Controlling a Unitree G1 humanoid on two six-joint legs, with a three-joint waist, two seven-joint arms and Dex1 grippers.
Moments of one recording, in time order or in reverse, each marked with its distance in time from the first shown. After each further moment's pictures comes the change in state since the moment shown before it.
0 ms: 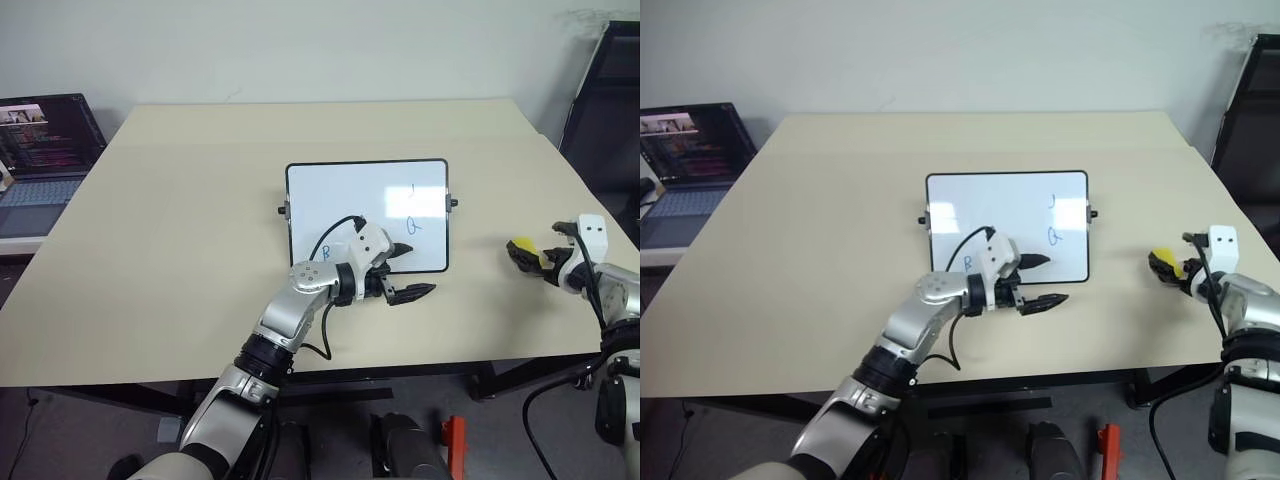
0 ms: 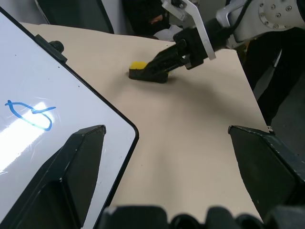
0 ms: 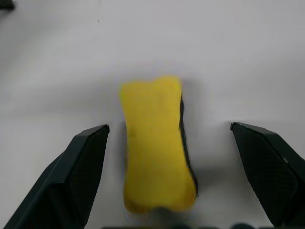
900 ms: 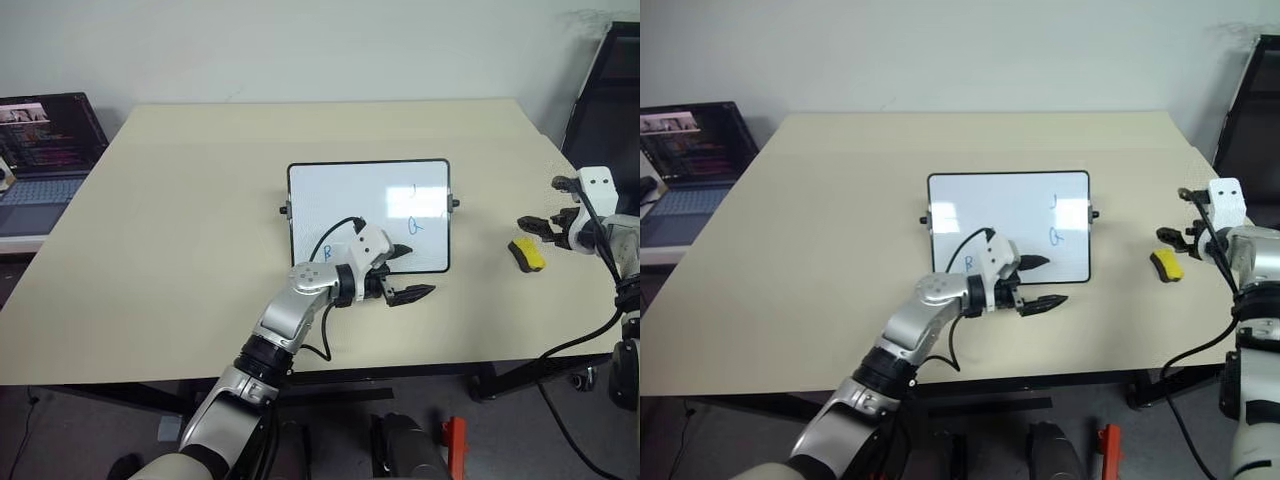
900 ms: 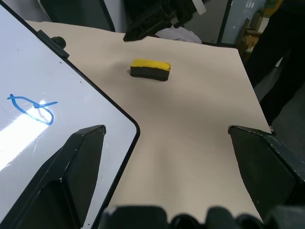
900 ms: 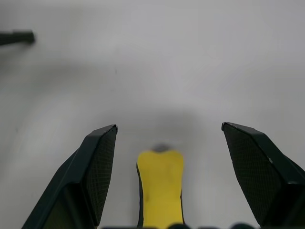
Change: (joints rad) left arm 0.004 -0.007 -0.002 -0.001 0.001 0.001 0.009; right arm -0.238 -0.106 0.181 -0.009 -0.104 0.266 0.021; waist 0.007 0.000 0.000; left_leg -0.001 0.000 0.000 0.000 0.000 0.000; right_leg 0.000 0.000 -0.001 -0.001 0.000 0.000
